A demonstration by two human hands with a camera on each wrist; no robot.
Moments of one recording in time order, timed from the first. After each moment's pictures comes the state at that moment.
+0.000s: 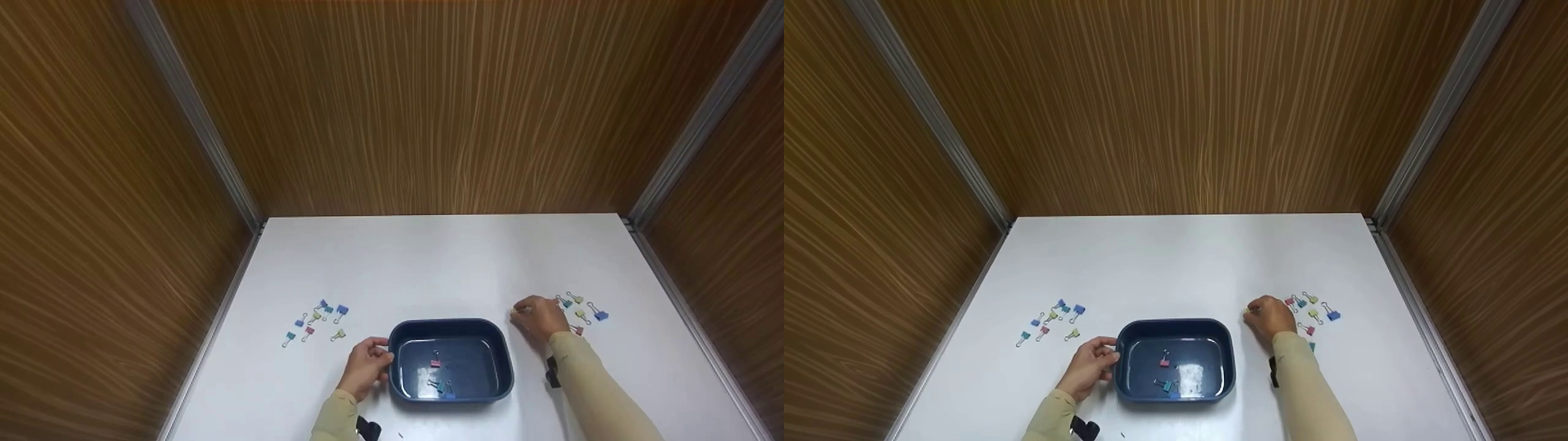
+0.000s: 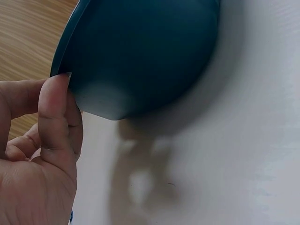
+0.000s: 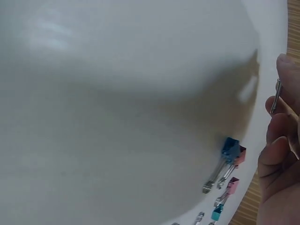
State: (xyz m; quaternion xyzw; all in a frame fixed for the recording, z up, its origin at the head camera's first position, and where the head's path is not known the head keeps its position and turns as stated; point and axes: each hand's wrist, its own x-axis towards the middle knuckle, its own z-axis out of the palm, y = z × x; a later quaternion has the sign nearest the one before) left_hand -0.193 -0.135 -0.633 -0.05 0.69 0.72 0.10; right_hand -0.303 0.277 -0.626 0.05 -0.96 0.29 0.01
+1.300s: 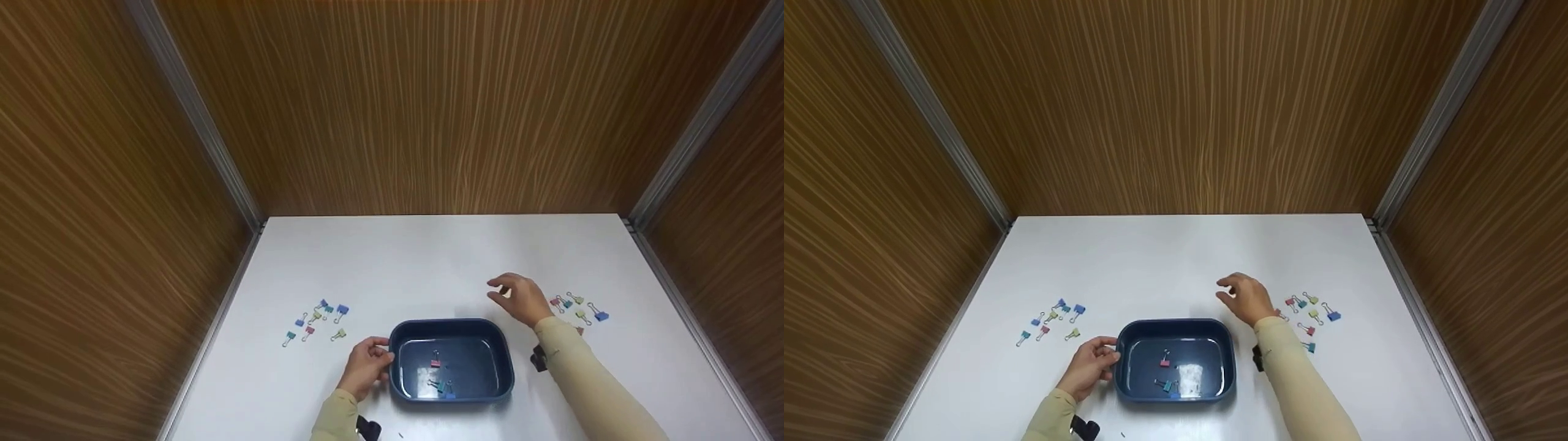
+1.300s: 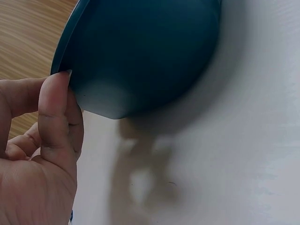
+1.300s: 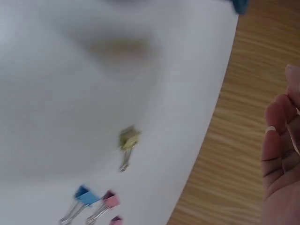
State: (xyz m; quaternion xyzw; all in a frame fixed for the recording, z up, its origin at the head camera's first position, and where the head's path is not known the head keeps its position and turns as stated) left_hand -0.195 -0.137 -0.635 -0.05 0.69 0.71 0.11; right_hand -0.306 0.223 -0.569 0.18 -0.93 0.30 0.13
